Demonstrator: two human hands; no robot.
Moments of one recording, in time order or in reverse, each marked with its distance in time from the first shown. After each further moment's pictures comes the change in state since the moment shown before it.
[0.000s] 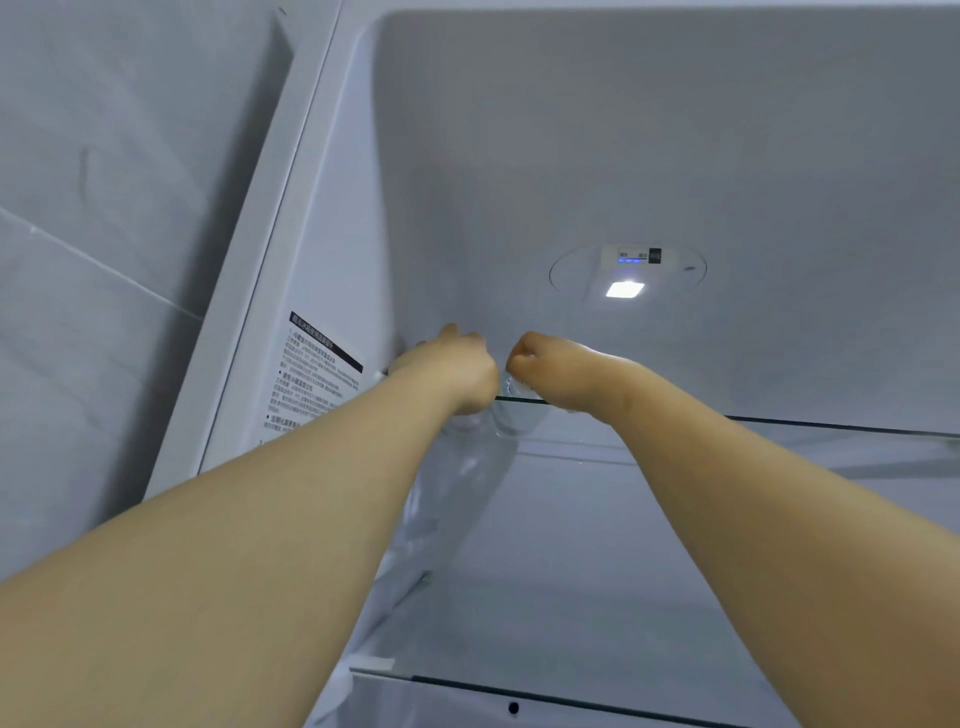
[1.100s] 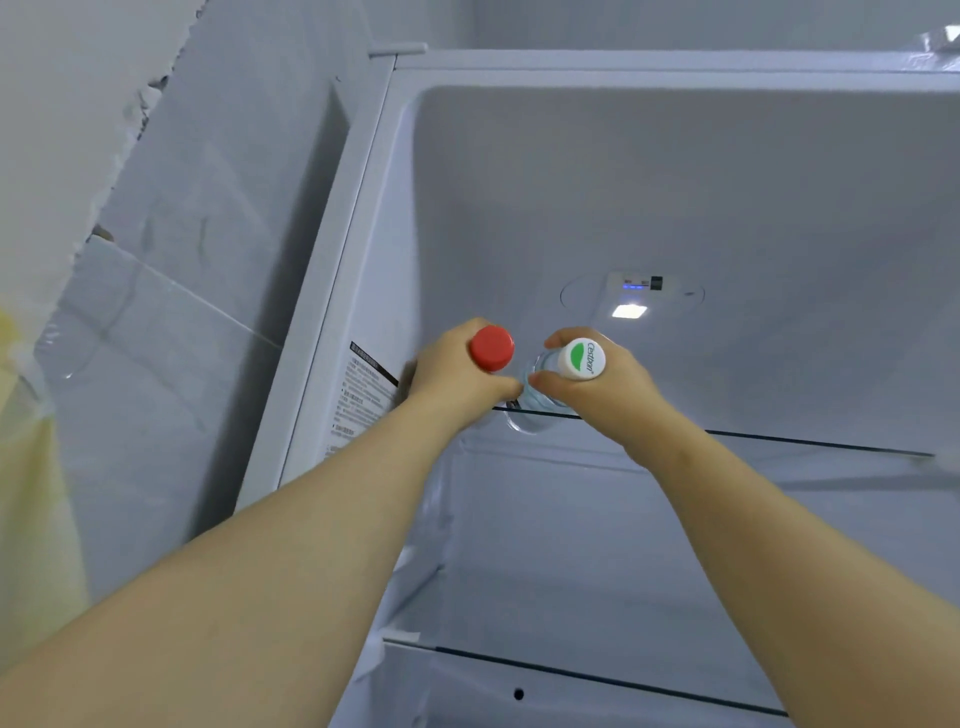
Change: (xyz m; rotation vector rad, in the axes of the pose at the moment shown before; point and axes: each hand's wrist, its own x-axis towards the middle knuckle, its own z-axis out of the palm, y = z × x) left_hand -0.031 -0.011 -0.003 -0.809 0.364 0.049; right_hand -0.038 0.015 0.000 0.481 0.361 -0.157
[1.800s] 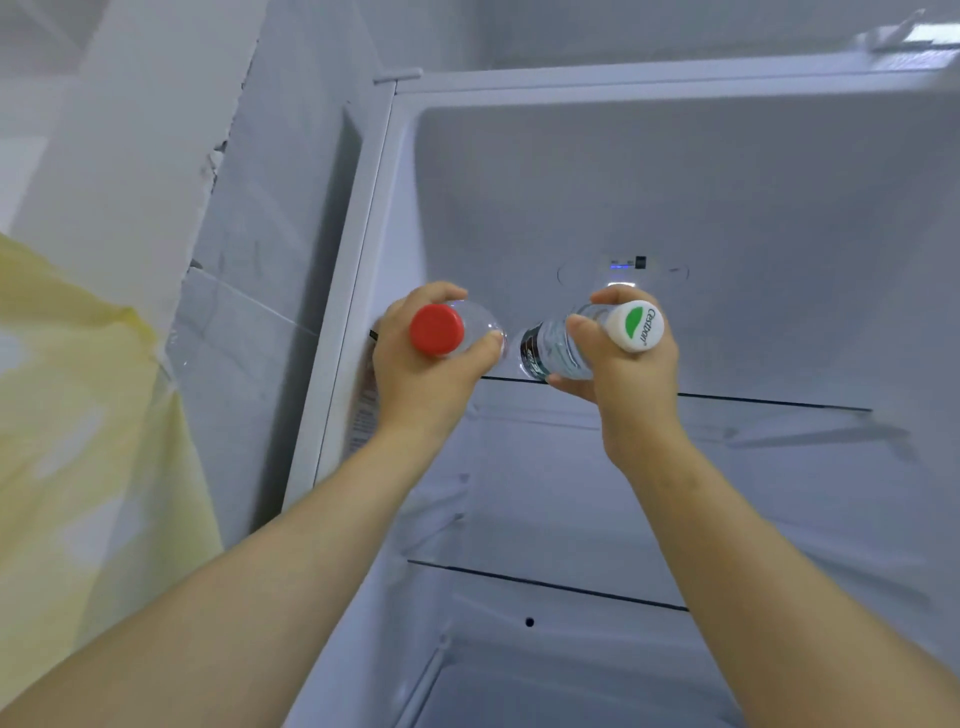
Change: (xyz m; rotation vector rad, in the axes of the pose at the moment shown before) left_hand -0.071 0.033 -0.028 -0.294 0.399 0.176; right_hand -0.074 -0.051 -0.015 0.696 0.268 -0.016
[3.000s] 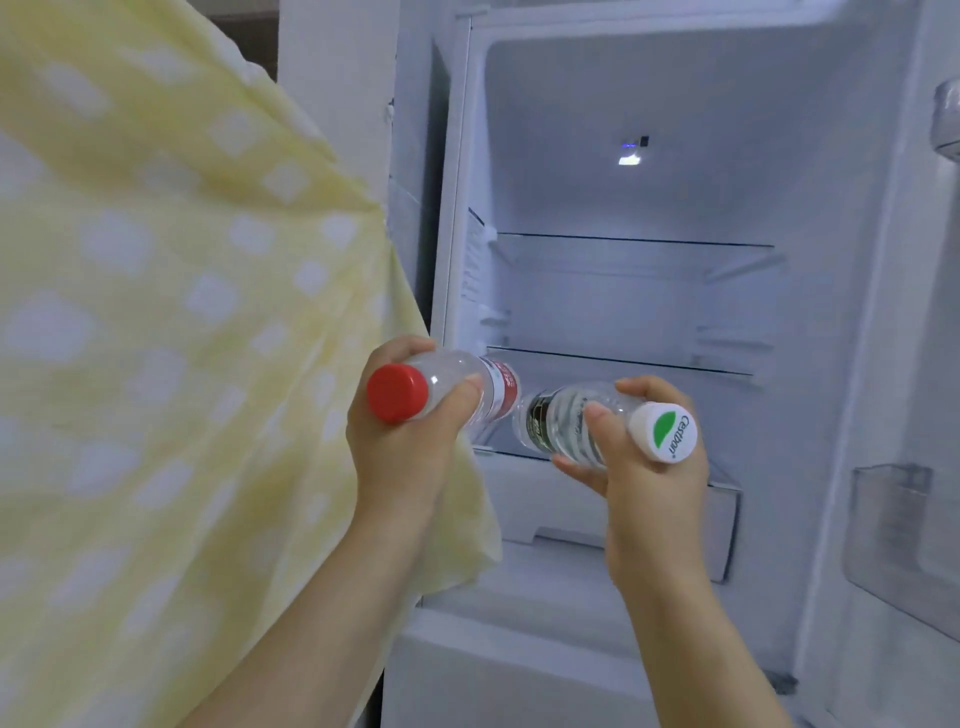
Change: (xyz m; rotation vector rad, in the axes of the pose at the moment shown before) left_hand -0.189 0.201 -0.198 -0.019 0.053 -0.517; right_hand -0.313 -0.165 -0.007 0.030 0.201 0.348
